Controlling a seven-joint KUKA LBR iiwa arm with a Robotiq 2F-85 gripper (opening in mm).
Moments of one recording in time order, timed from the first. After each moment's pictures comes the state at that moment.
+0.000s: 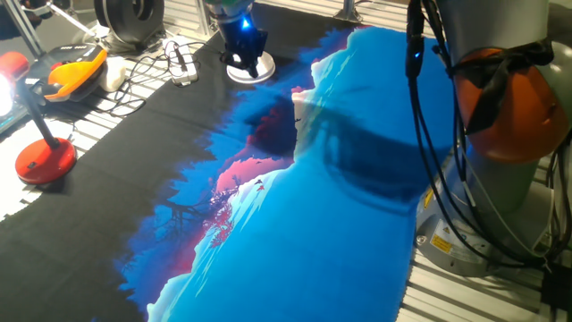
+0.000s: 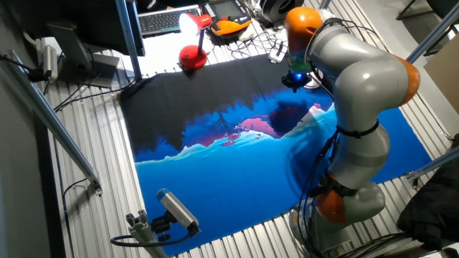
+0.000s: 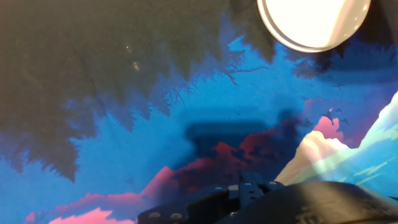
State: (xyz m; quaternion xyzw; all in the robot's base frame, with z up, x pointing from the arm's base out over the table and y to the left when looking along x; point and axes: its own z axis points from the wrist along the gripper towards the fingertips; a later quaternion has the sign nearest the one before) arm 0.540 -0.114 0.170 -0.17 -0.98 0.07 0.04
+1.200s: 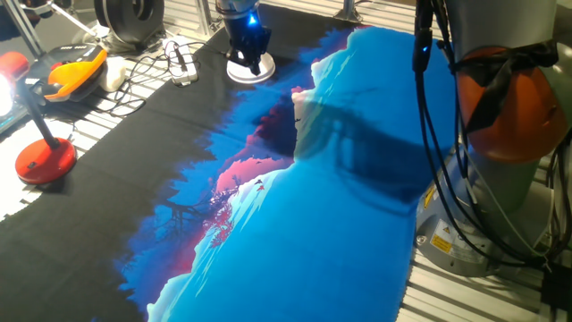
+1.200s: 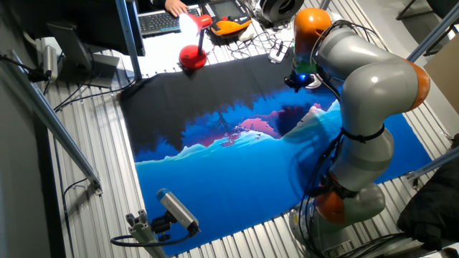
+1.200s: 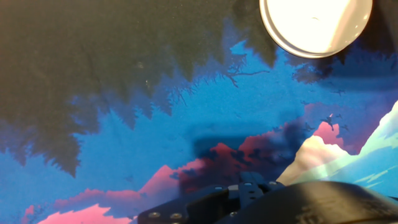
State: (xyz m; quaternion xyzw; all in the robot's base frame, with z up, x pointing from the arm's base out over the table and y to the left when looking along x) arm 0.534 -0.114 0.170 -0.16 -0.99 0.07 0.02
